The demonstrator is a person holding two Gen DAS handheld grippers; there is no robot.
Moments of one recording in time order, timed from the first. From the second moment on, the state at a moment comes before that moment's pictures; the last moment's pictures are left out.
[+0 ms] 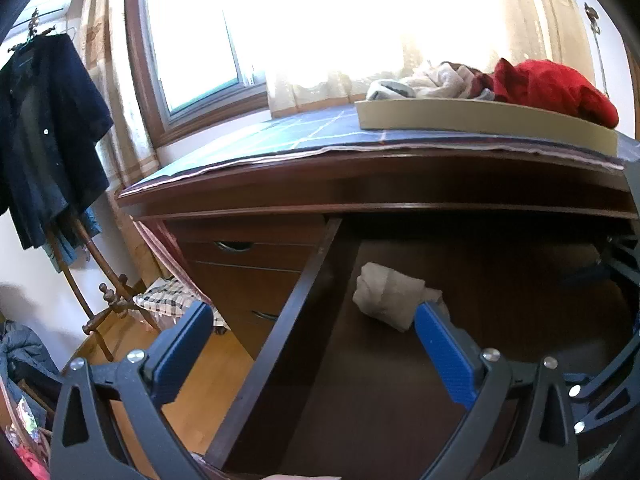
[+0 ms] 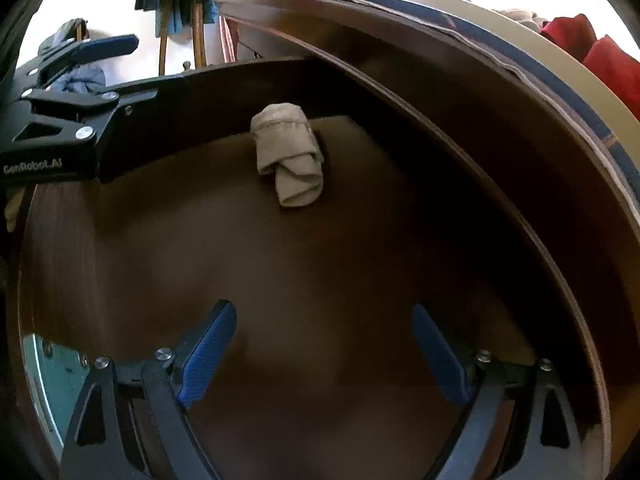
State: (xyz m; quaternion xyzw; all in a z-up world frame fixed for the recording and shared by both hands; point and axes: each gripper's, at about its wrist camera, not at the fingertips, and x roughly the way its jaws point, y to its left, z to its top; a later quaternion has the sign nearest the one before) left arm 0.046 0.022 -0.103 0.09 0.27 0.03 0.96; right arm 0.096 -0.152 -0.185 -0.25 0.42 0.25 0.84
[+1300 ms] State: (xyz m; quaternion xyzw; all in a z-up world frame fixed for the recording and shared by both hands) left arm 0.038 0.029 -0.102 0.07 0.23 0.06 0.97; right arm 0.188 -0.063 -0.207 -0.19 0.38 0.26 0.86
